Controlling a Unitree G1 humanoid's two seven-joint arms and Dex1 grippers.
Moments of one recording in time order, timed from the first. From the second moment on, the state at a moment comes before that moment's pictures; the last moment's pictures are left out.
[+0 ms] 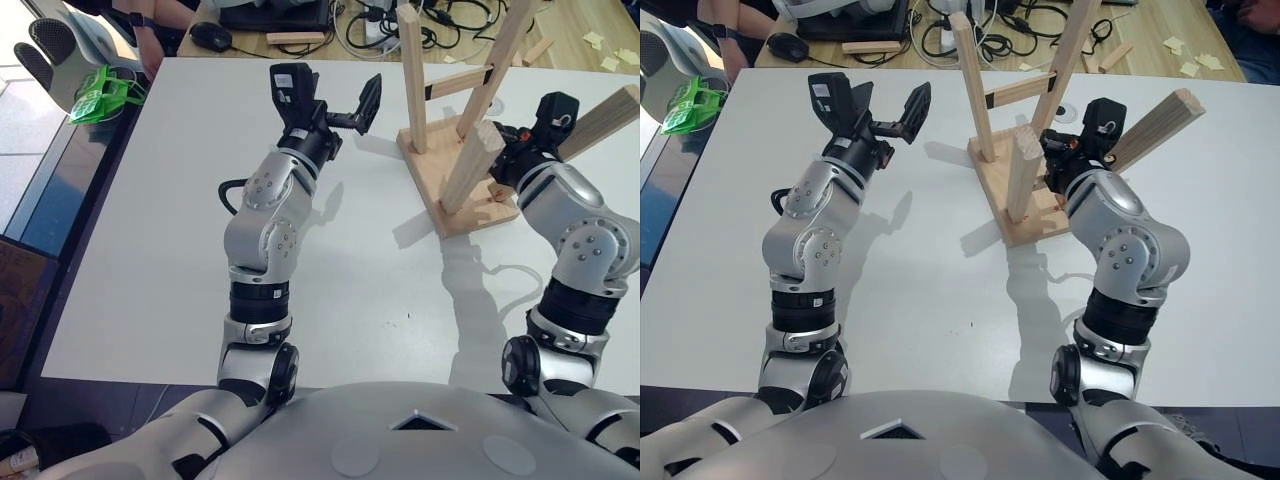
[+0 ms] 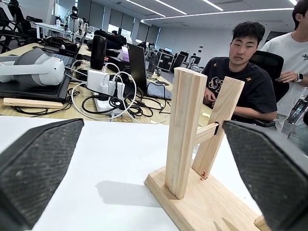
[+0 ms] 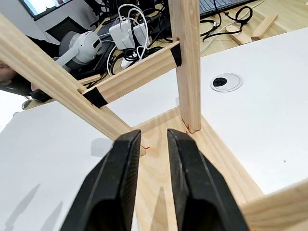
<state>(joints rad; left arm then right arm) -0.36 -0.02 0.00 -0.16 -0.33 0.51 -0.14 -0.35 -0.13 -0.24 -0.34 0.62 1.03 -0.19</state>
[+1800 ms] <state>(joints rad) -0.52 0.00 0.35 0.36 -0.37 0.03 0.01 -0.34 -0.45 0.16 -0.46 0.12 0.88 0.14</state>
